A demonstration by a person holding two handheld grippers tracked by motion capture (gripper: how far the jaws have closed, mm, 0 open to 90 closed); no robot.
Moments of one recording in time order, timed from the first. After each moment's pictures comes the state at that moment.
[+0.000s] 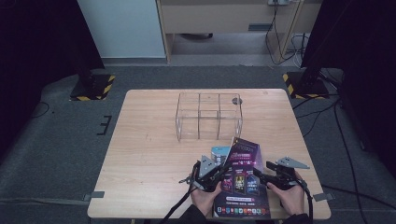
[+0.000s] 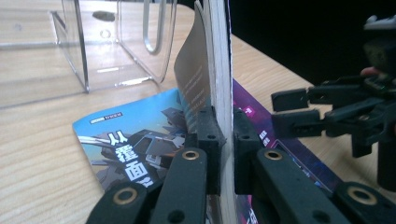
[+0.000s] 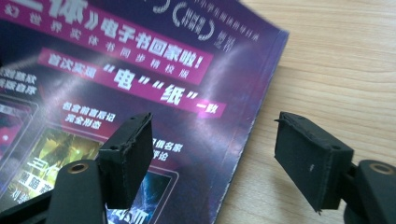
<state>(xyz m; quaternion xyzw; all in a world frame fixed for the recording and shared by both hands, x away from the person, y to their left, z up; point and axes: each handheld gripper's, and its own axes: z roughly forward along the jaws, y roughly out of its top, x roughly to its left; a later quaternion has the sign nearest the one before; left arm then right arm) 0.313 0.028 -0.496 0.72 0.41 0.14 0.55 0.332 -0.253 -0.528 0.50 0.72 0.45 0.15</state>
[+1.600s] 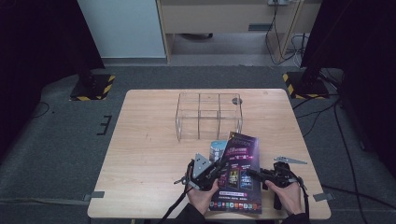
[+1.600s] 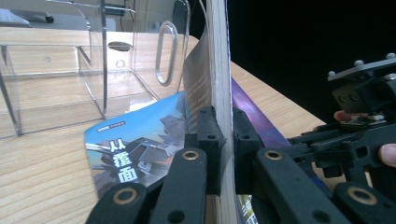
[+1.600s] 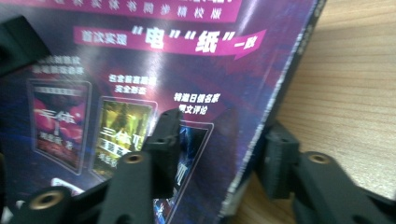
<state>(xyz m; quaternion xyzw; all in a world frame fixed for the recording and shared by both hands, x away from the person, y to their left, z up) 0.310 0.040 -0.483 0.69 0.42 0.16 0.57 0.339 -0.247 -0.531 0.52 0.69 0.50 -0.02</state>
